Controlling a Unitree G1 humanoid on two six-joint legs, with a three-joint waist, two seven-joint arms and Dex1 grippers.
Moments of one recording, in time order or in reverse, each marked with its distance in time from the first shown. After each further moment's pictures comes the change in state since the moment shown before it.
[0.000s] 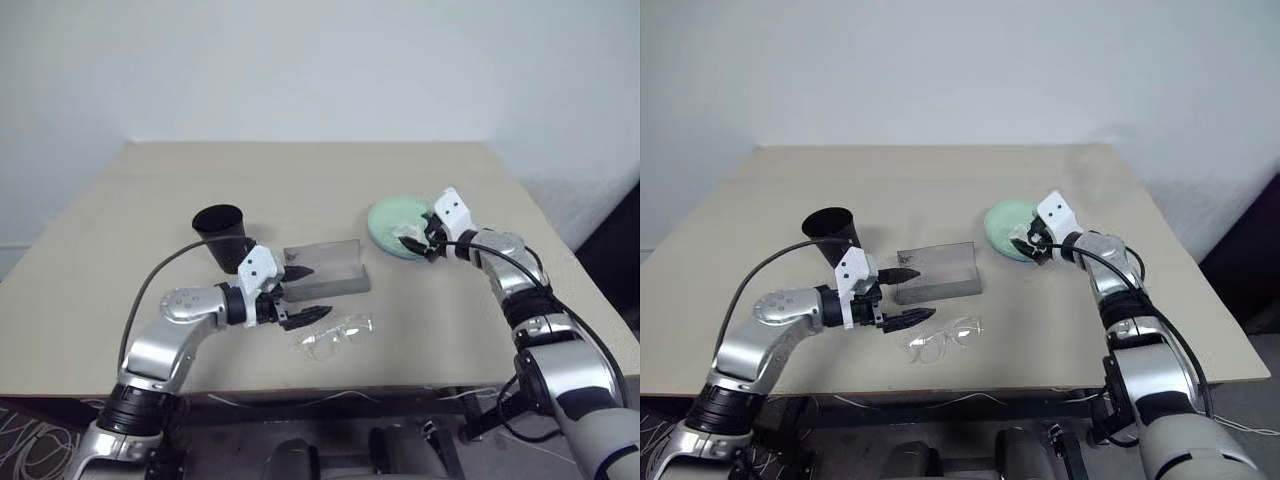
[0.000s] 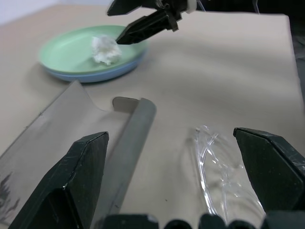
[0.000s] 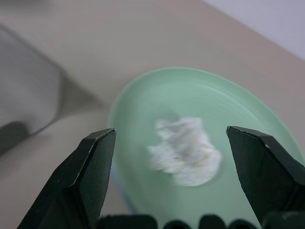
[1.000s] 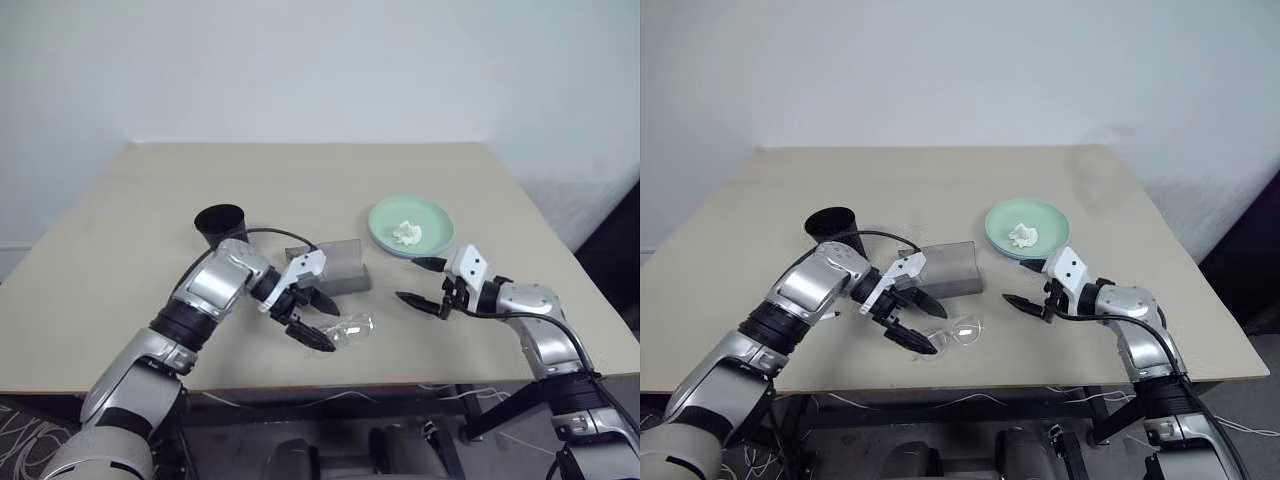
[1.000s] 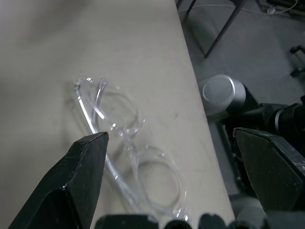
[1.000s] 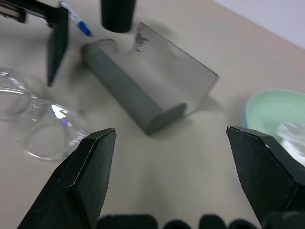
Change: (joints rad) left arm -0.428 -0.072 -0.387 0.428 0.175 0.121 -0.523; right arm 0.472 -0.107 0.003 -0.668 0.173 0.073 0.212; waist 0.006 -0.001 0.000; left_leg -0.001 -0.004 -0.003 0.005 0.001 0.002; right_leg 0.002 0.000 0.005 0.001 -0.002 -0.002
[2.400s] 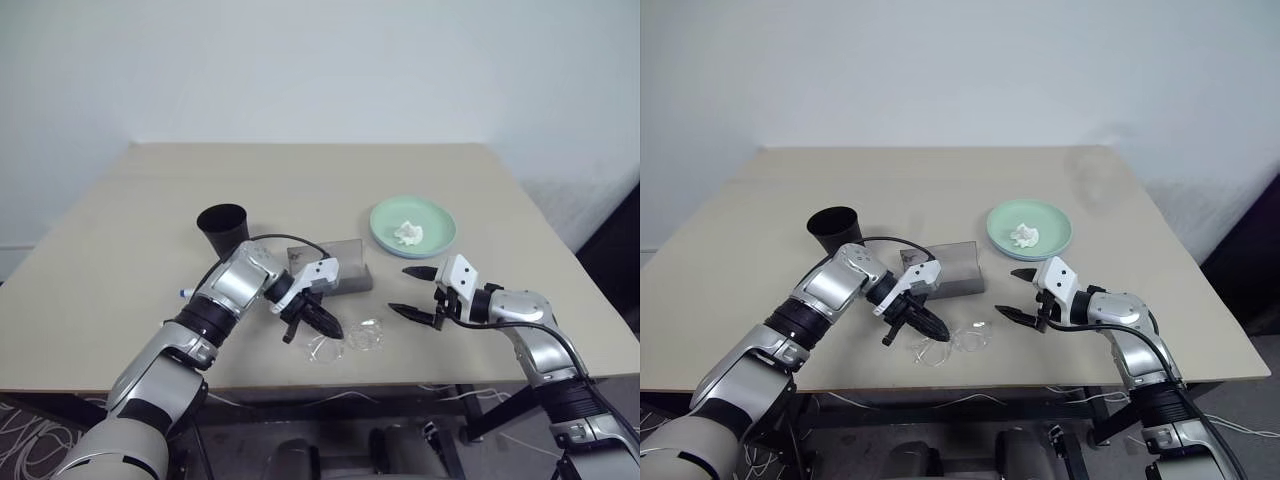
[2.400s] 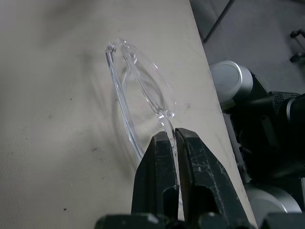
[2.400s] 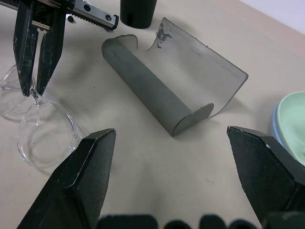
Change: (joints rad) left arm -0.042 -0.079 -0.026 0.135 0.107 -0.068 -0.018; right arm 0.013 0.001 0.039 -0.004 -0.009 -0.001 -0.023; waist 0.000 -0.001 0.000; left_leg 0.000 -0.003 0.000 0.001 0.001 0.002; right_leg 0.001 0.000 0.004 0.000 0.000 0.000
